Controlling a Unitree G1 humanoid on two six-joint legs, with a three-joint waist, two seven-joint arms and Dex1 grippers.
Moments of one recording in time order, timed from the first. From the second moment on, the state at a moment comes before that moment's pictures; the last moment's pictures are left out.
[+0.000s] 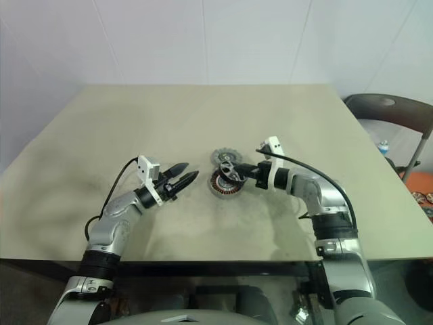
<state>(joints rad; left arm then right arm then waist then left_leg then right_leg) -0.26 0.22 0.01 0.19 -0.38 0.14 -0.79 -0.54 -0.42 0.02 0.23 0.44 0.80 0.87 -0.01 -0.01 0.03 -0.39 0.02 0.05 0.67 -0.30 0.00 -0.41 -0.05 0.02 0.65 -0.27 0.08</state>
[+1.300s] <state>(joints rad) -0.25 0.21 0.01 0.19 -0.38 0.14 -0.78 -0.56 -0.36 0.06 0.30 0.27 0.51 0.72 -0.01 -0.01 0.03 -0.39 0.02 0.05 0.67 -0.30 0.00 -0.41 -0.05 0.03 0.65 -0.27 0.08</state>
